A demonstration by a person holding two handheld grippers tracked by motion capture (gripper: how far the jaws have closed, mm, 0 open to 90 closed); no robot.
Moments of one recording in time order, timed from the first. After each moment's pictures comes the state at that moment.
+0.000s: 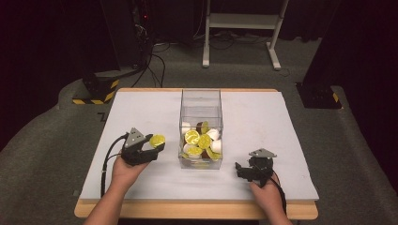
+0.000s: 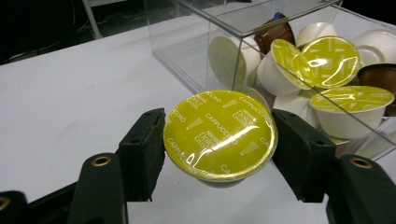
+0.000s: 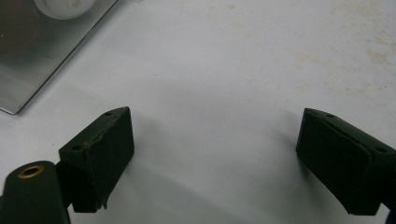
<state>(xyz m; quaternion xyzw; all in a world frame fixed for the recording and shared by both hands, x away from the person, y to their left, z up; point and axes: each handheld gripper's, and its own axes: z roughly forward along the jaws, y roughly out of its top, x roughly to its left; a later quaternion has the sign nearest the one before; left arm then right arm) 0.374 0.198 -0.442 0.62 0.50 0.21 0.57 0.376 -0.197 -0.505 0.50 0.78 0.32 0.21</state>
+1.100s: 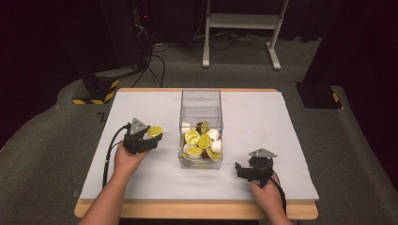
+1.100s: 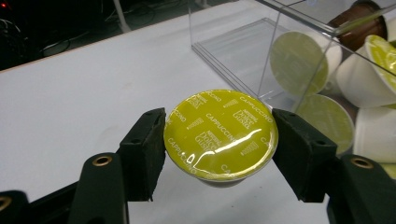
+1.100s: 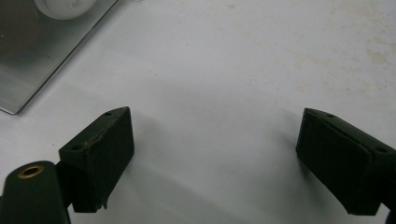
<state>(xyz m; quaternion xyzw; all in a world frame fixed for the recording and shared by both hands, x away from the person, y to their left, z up) 0.420 0.204 -0.451 0.62 0.52 0.25 0.53 0.376 -0.197 -0.505 0.50 0.78 0.32 0.21</state>
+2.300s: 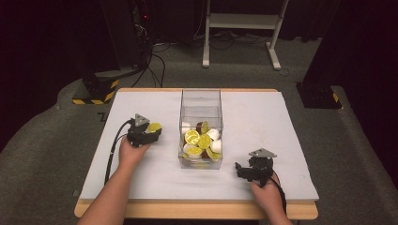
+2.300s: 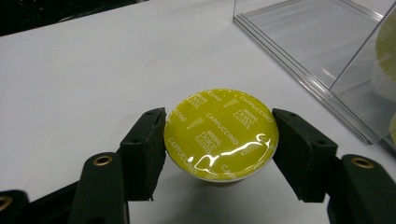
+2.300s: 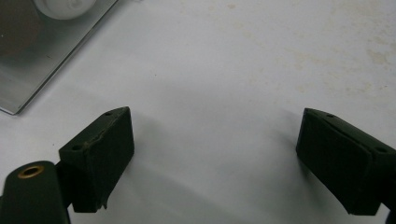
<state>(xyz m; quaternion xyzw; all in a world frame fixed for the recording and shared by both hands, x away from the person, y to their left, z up) 0.467 0.211 -0.489 0.61 0.56 0.26 0.50 0.376 -0.197 -0.505 0.50 0.78 0.32 0.21</state>
